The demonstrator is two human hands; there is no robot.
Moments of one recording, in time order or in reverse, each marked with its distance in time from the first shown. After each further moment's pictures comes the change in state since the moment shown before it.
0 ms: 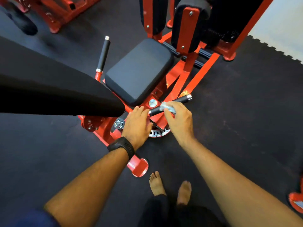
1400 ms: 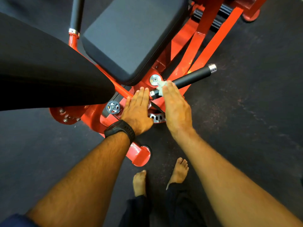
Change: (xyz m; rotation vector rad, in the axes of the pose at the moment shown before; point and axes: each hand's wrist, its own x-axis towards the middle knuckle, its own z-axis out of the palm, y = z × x) left_hand 0.060 -0.080 0.113 0.022 -0.331 -0.073; right_hand 0.000 0.092 0.114 -0.362 -0.131 -0.088
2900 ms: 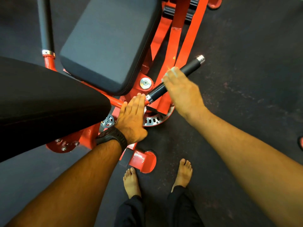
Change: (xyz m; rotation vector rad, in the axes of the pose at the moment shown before) left_hand 0.010 -0.033 -0.014 0.174 -0.110 0.282; right_hand 0.039 0.020 -0.016 -0.496 -0.016 -0.266
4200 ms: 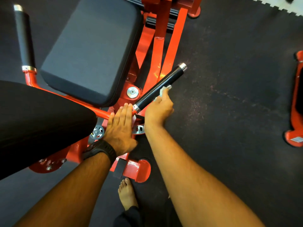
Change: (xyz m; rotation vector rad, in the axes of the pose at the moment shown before) left_hand 0.001 0.000 0.003 0.041 0.017 0.025; right_hand 0.023 -0.073 0.007 0.977 0.566 1.414
